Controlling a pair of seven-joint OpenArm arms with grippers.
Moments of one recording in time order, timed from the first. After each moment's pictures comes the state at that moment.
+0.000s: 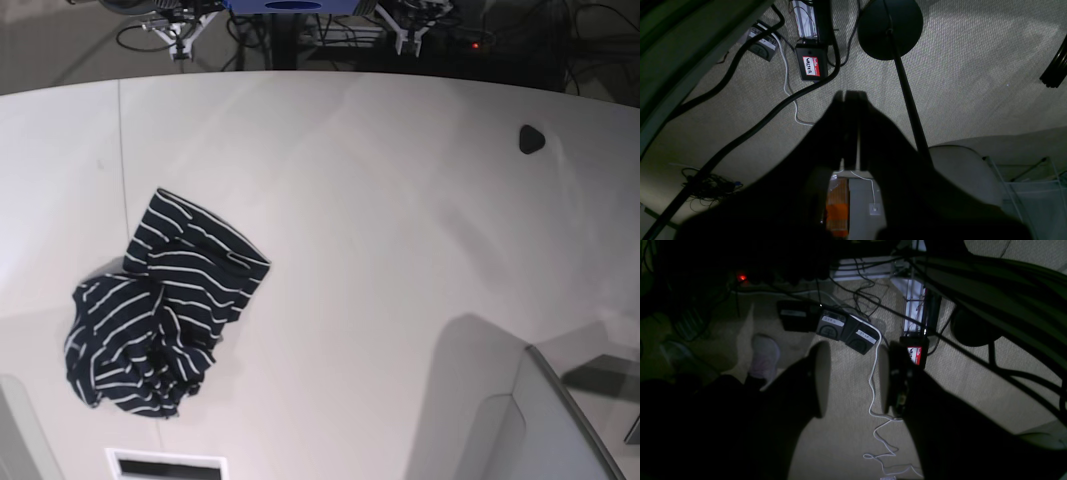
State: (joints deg) left arm 6.7 -3.4 1.7 7.3 0.3 -1.4 -5.9; right arm 0.4 0.4 1.1 0.1 -2.6 0.2 -5.9
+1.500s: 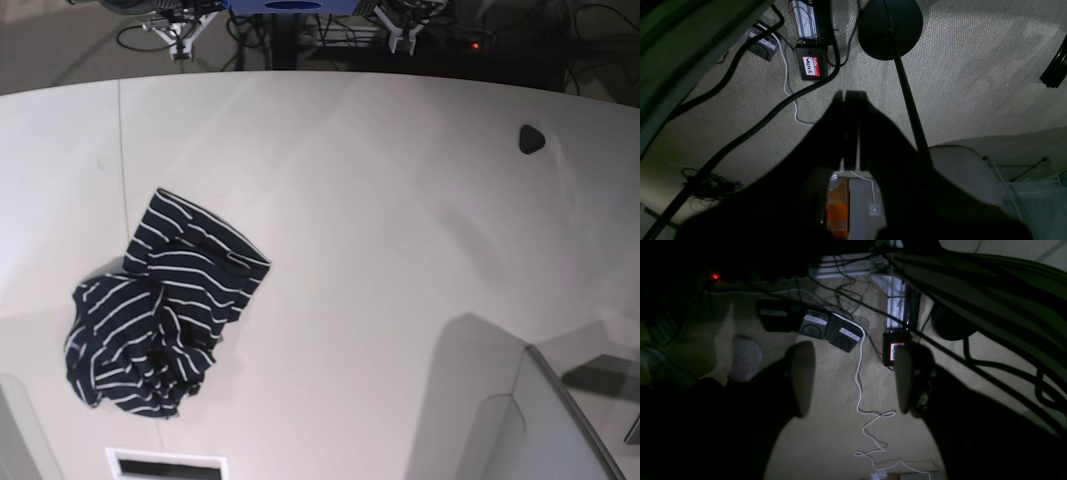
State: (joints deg) left arm 6.7 -3.3 1.7 7.2 0.3 -6.4 -5.7; right arm 0.4 0.4 1.1 0.1 -2.6 0.2 -5.9
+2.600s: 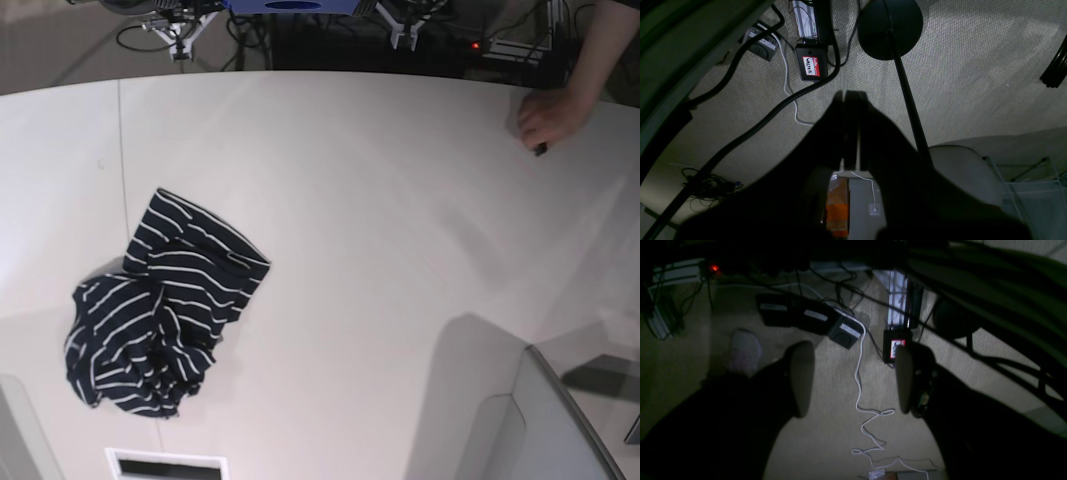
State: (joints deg) left arm 7.3 -3.3 1.1 7.1 0.1 -6.1 -5.9; right arm 0.4 0.4 1.1 0.1 -2.6 0.2 -5.9
